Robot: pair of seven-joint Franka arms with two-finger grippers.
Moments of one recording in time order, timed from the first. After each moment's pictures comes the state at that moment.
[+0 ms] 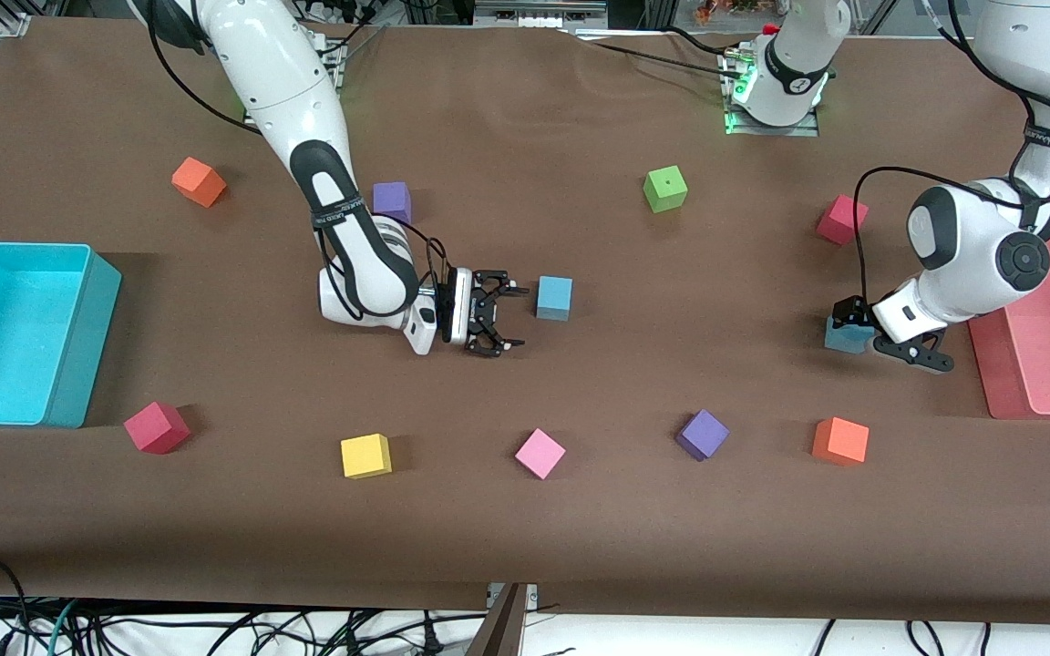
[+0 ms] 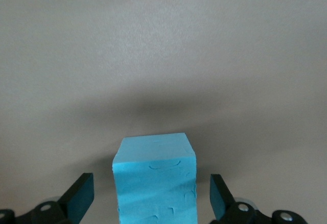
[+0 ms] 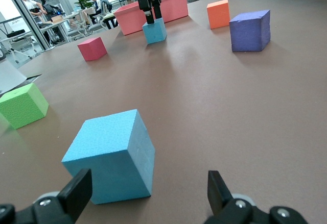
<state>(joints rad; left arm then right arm) 0.18 0.38 -0.03 -2.16 -0.02 2.46 0.43 0.59 0.82 -0.03 -1.74 1.76 2.19 -2.21</state>
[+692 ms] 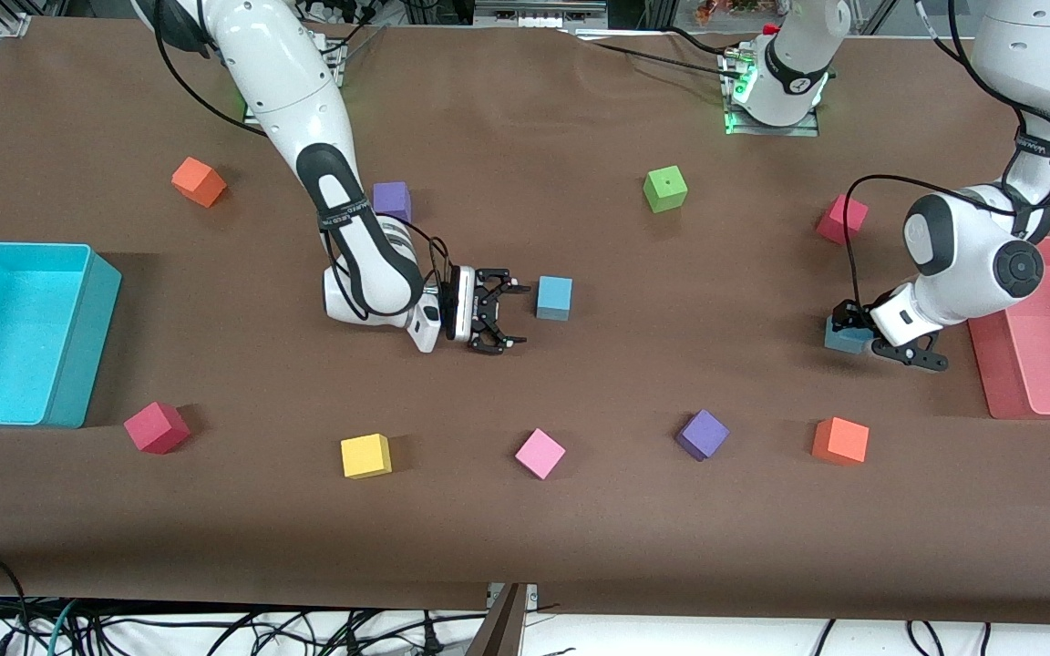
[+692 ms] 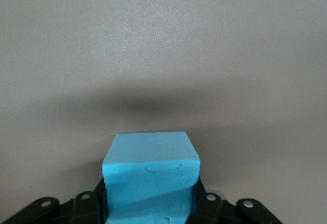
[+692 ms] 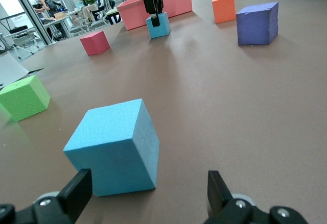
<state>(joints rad) 0.19 0.41 -0.03 -2.16 -0.07 2.46 0.43 0.59 0.83 -0.03 -1.74 1.76 2.19 -2.23</state>
